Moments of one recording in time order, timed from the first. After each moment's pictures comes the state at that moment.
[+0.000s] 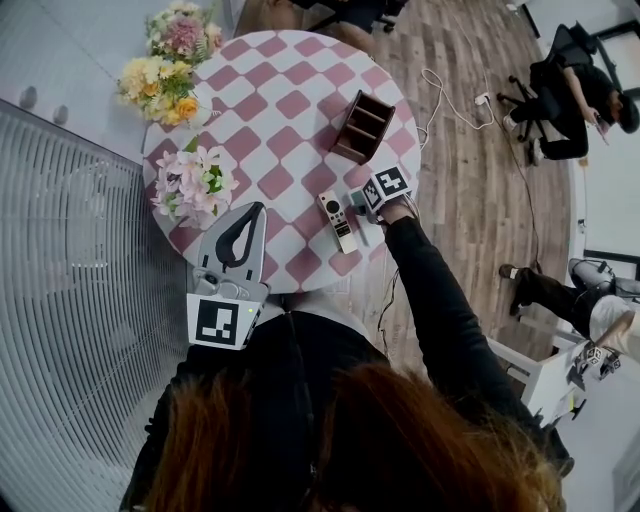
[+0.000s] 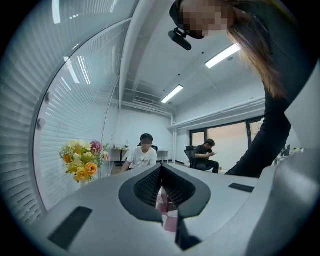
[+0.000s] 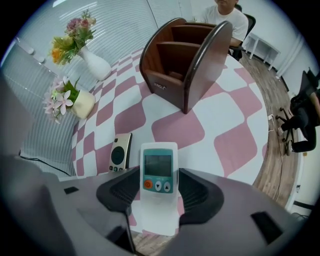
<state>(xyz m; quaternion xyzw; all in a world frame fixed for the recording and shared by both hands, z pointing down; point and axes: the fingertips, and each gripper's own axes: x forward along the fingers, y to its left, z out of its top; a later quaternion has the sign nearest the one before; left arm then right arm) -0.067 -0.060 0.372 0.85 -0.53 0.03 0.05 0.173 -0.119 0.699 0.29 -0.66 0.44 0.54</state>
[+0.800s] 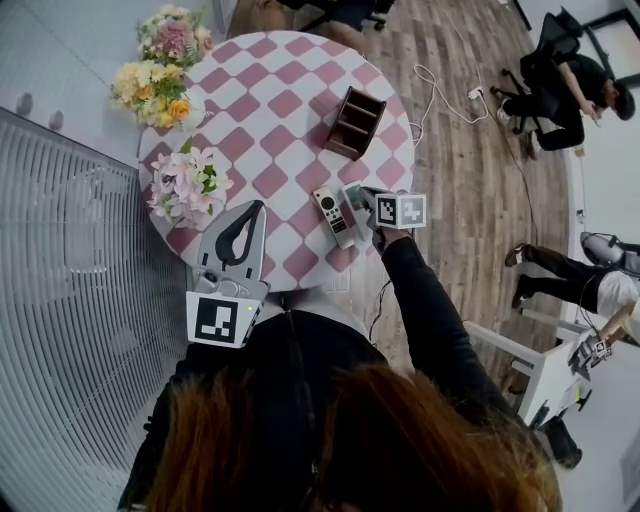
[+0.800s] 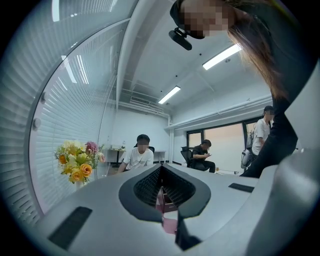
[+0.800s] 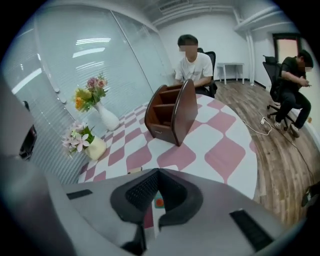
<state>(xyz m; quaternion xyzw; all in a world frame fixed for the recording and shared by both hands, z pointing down) -0.056 -0.055 0.370 0.86 -0.51 0.02 0.05 0.174 -0.138 0.650 0.43 -0.76 0.40 0.29</state>
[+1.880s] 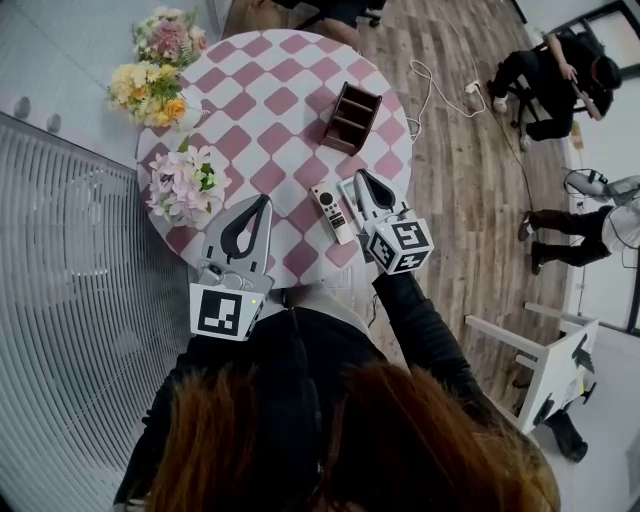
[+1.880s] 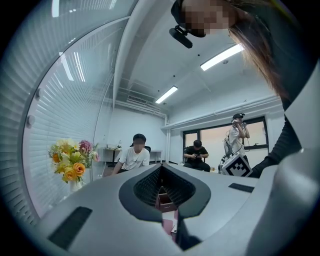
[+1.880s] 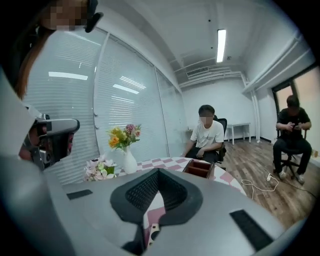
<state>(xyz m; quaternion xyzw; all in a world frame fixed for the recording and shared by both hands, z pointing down) -0.043 -0.056 0.371 0.87 -0.49 0.02 0.04 0.123 -0.129 0.481 0.48 -0.86 0.15 0.09</state>
